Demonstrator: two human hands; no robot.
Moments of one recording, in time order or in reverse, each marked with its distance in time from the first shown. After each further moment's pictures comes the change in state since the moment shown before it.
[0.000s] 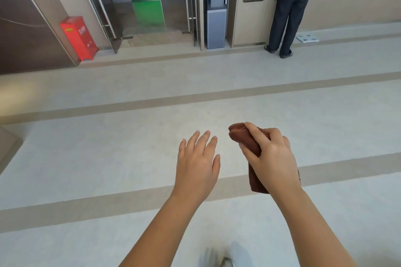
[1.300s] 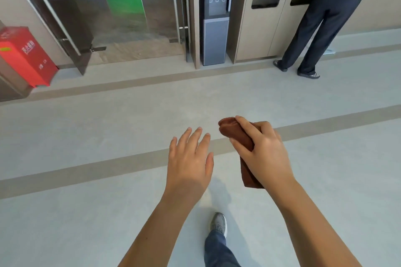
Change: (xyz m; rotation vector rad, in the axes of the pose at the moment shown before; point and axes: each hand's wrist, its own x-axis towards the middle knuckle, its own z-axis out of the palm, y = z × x) left_hand 0.683 -0.347 0.234 -0.047 -0.018 0.026; right_hand 0.725 -0.045 0.345 0.063 -0.056 0.032
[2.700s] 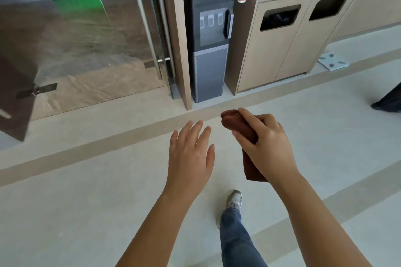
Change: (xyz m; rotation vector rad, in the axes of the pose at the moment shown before) left_hand 0.764 -0.293 0.245 -0.073 -0.151 0.064; right_hand 0.792 0.030 0.237 -0.057 0.066 0.103
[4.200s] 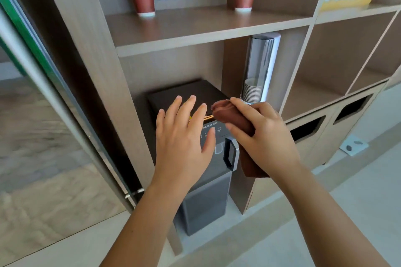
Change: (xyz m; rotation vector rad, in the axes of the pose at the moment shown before) left_hand 0.803 -0.107 0.062 -0.021 0.399 0.229; right_hand 0.787 0.041 0.073 -0.021 0.210 -0.147
